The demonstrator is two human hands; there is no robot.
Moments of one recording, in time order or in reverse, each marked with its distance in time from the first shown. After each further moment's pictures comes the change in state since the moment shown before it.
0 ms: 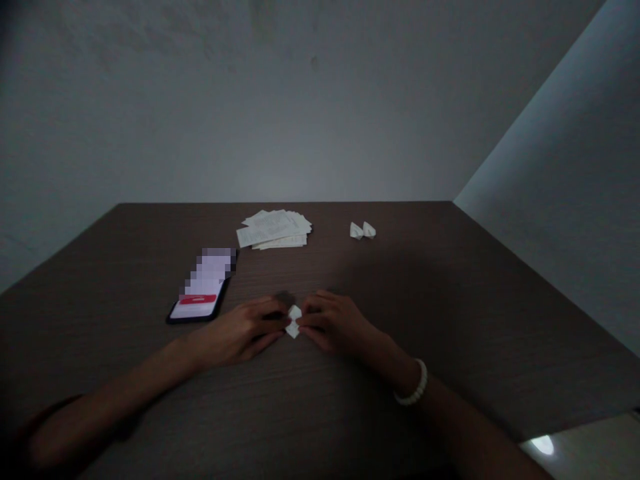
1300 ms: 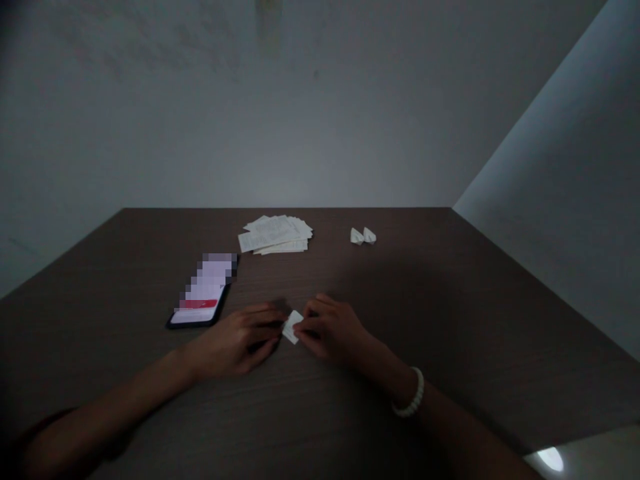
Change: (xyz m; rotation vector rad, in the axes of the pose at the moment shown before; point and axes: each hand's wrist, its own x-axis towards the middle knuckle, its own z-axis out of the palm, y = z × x) left_hand -0.005 0.004 0.000 0.074 0.038 -0.008; right_hand 0.005 -0.008 0.002 0.002 0.032 0.106
